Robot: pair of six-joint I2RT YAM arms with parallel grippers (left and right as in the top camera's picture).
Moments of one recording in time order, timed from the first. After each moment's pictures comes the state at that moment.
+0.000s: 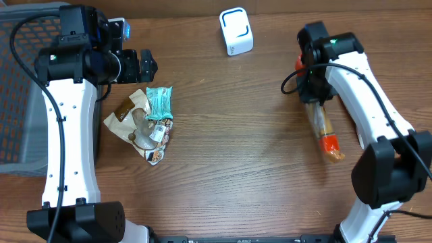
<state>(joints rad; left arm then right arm) 0.09 1.67 1.84 -1.20 0.20 0.01 0.22 1.95 1.72 -1.31 0.24 0.13</state>
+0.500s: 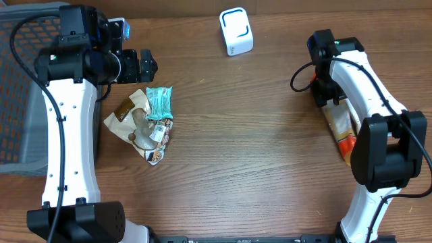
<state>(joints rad) 0.09 1.67 1.84 -1.20 0.20 0.01 0.13 2.06 1.70 -1.22 0.47 0.00</state>
